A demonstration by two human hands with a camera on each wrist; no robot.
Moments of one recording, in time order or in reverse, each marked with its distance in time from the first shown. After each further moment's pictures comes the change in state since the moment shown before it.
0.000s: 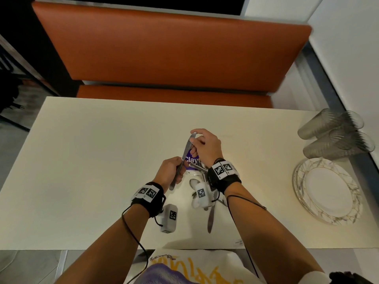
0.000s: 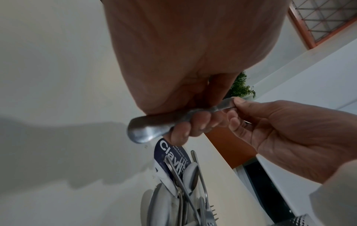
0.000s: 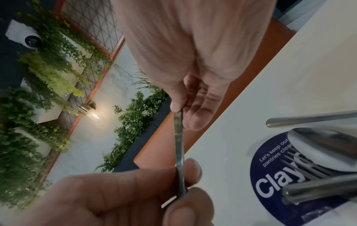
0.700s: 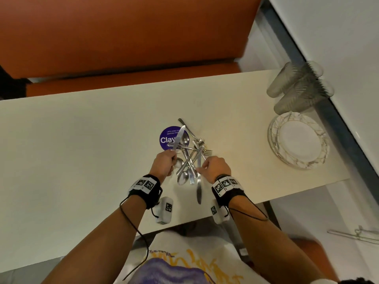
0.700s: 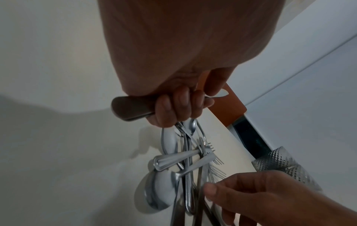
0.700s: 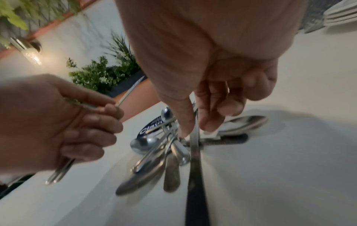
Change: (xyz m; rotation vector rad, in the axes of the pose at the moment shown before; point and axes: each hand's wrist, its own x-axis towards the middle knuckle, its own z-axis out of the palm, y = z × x) left_hand 0.002 -0.040 0.039 0.189 -0.065 -0.089; right_hand -0.112 0.120 -0.050 -0.660 -0.079 0.497
